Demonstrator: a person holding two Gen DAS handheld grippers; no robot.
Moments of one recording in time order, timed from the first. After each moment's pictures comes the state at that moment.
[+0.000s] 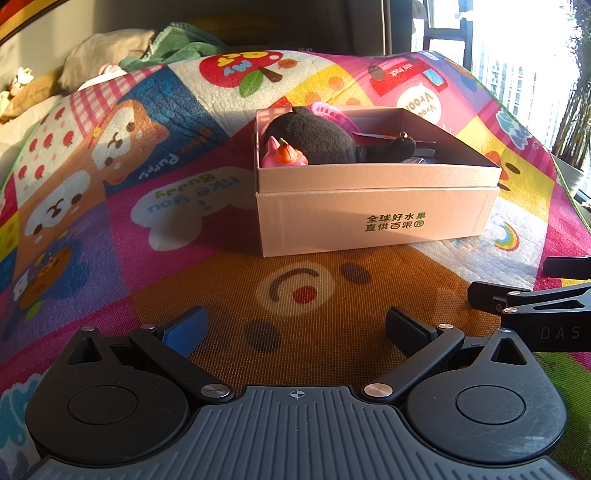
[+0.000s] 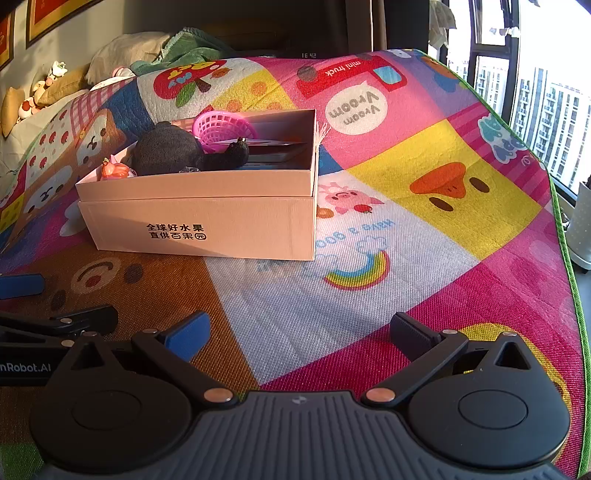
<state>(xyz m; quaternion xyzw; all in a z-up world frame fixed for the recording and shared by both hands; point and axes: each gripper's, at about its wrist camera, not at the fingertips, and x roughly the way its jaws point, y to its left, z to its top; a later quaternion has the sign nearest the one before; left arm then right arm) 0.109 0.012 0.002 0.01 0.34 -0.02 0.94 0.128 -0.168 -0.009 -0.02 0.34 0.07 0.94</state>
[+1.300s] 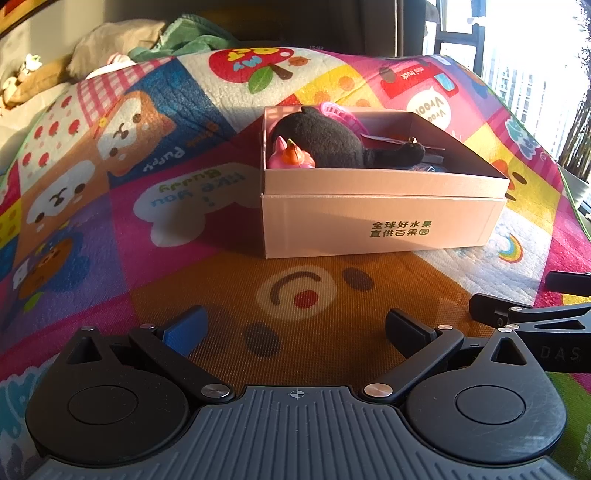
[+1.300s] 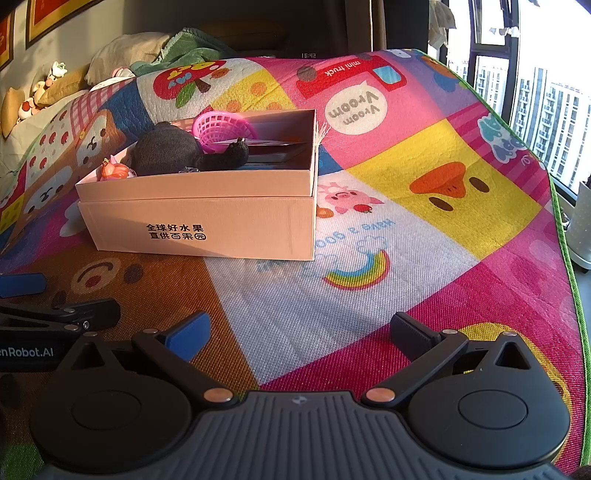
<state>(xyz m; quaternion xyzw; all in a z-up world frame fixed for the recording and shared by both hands) 0.113 0.011 0.003 0.00 0.35 -0.01 0.94 0.128 -0.167 -0.009 -0.02 0.34 0.07 0.94</state>
